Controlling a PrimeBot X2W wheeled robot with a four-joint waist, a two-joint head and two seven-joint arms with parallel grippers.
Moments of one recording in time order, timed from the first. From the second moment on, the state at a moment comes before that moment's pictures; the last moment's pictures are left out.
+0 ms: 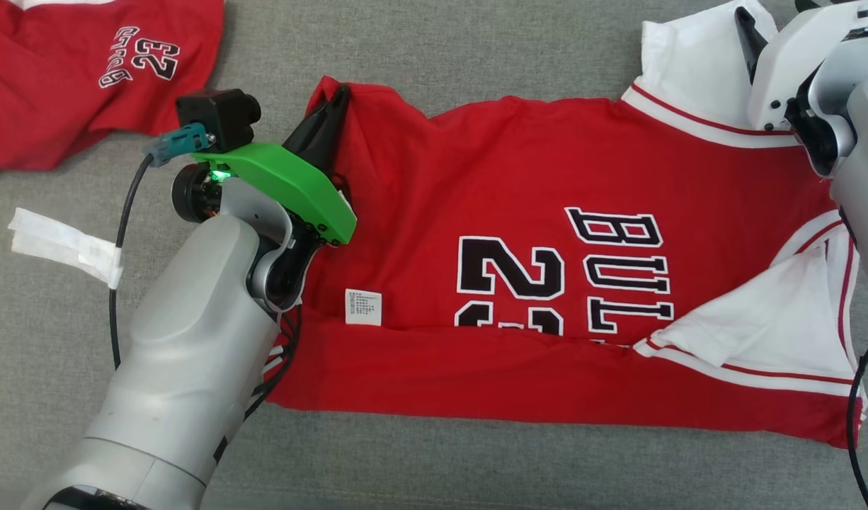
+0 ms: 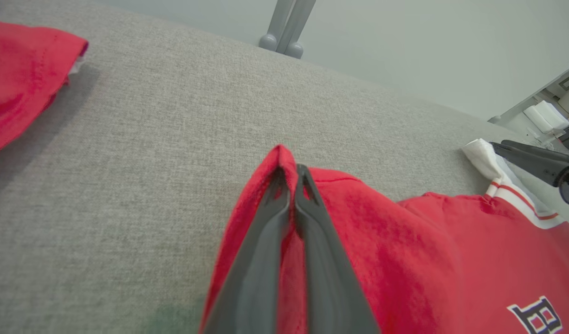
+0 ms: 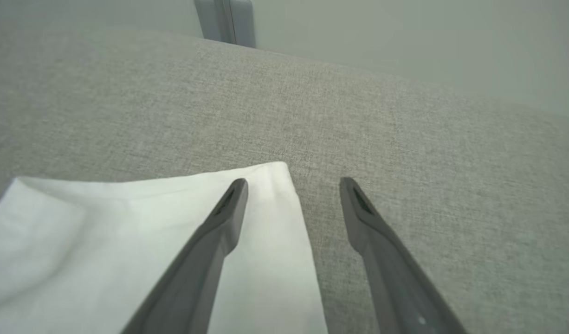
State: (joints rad) left arm -0.87 0.13 -0.58 0.71 -0.87 -0.13 -0.10; right arm -1.22 -0.36 0.56 1.15 0.55 0.13 0.03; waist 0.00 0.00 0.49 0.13
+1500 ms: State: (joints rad) left arm -0.70 0.24 -0.59 0.77 -0.98 -0.13 -0.20; right arm -0.80 -0.47 0.55 0.73 0.76 0.13 -0.26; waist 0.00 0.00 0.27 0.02
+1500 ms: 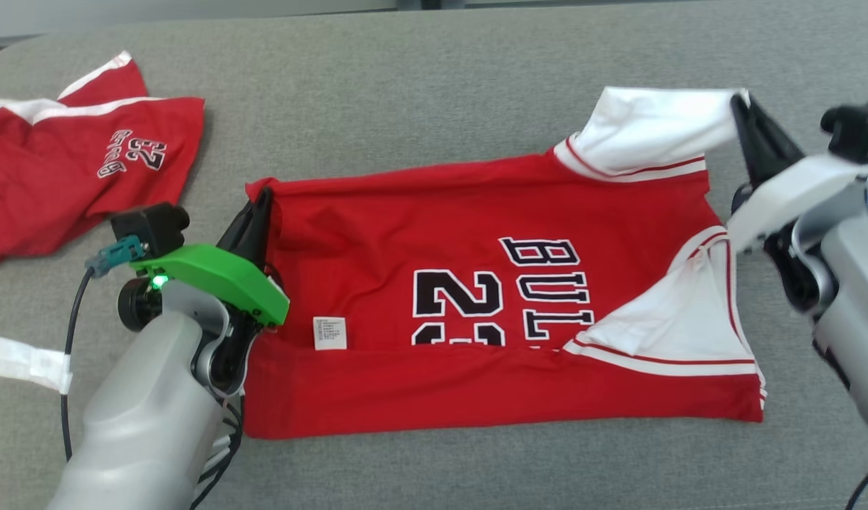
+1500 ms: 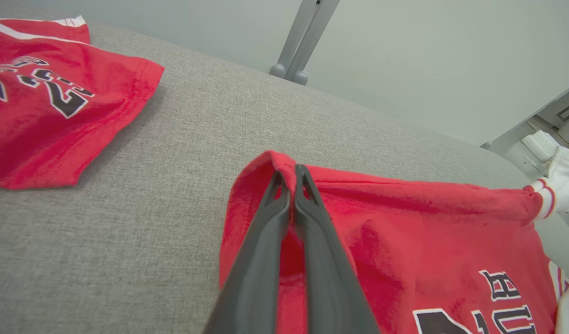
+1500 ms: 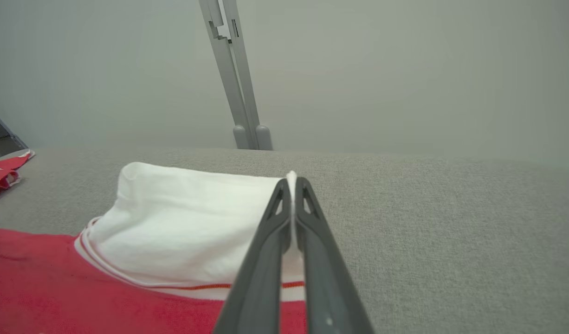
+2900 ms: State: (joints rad) left arm -0.25 0.25 -0.40 0.40 -0.82 0.03 -0.26; right arm -0.16 -0.36 0.17 0.33 0.60 0.13 -0.20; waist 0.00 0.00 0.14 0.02
